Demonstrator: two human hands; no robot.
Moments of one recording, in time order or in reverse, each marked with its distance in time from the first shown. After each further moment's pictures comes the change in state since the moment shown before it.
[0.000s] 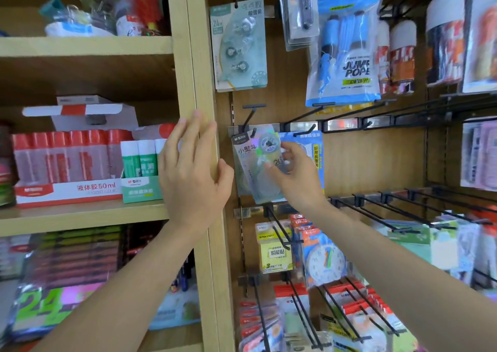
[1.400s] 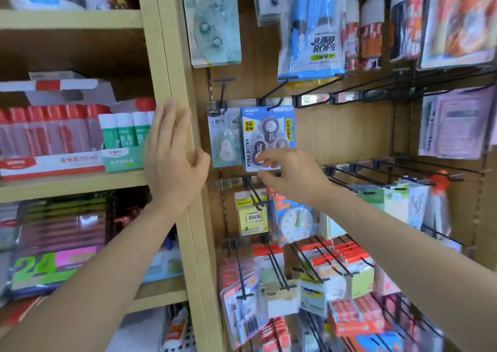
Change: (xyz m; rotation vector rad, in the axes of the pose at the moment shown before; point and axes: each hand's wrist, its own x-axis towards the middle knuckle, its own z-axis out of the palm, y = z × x) left_hand -0.023 0.006 -0.011 -0.130 -0.149 -0.037; right_hand -0.051 -0.007 -0.070 -0.605 -0.295 -0.337
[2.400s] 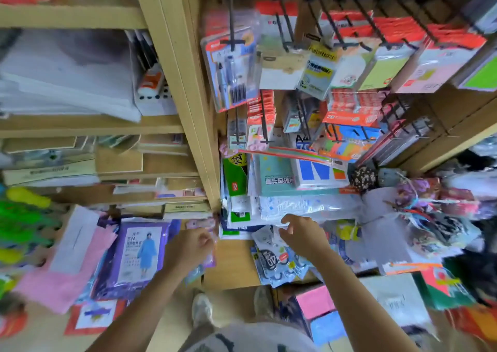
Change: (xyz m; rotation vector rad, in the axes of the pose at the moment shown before) left_hand -0.537 0.112 -0.170 0.019 -1.652 -0.998; right_hand -0.513 -0.013 0.150 0.061 -1.178 0.817
